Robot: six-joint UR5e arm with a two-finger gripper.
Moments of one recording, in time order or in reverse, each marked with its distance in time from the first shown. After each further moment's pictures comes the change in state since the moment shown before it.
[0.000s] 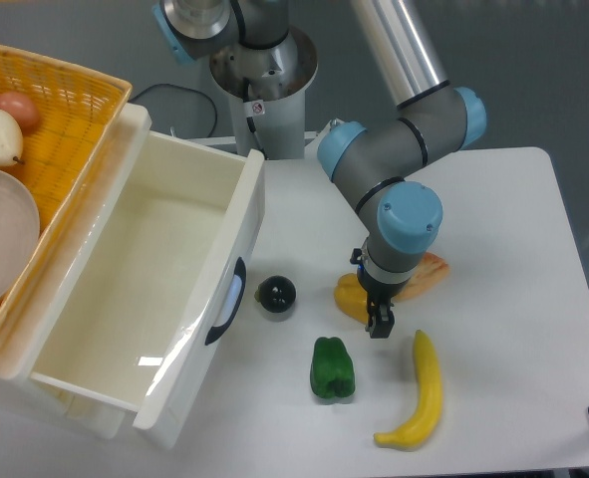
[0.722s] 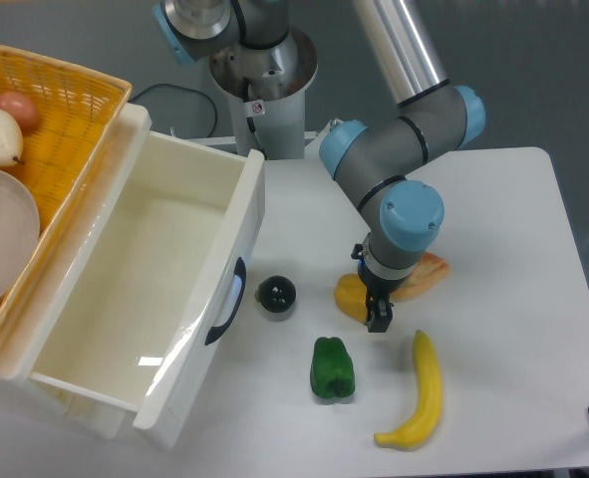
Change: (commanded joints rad) arm 0.015 0.006 -0.037 0.002 -0.002 0.023
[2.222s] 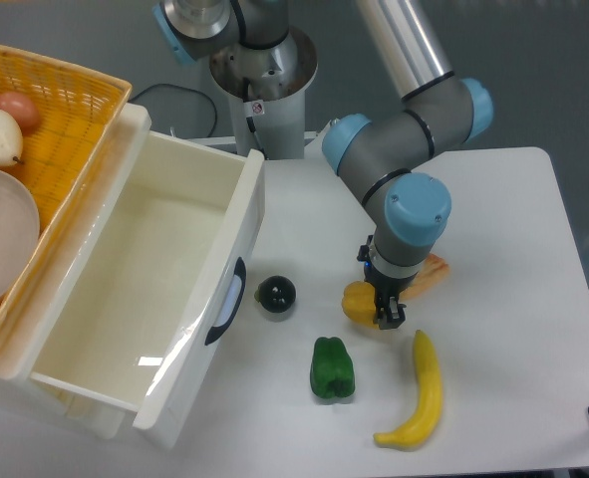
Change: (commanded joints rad) arm 0.002 0.037 0.158 -0.161 0.000 -0.150
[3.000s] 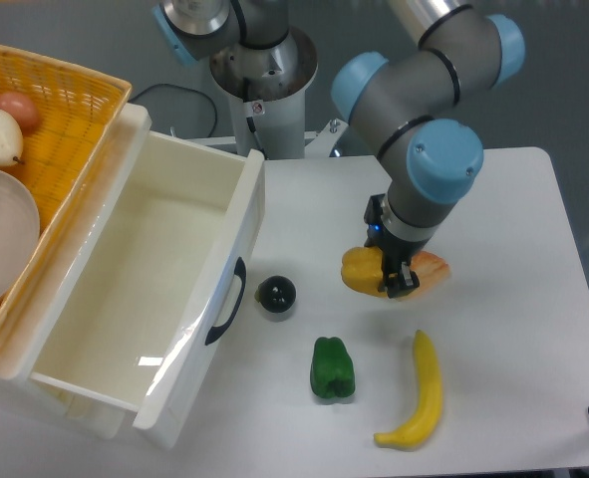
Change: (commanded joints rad) arm -0.006 0.103 0.056 -0.235 -0.015 -0.072
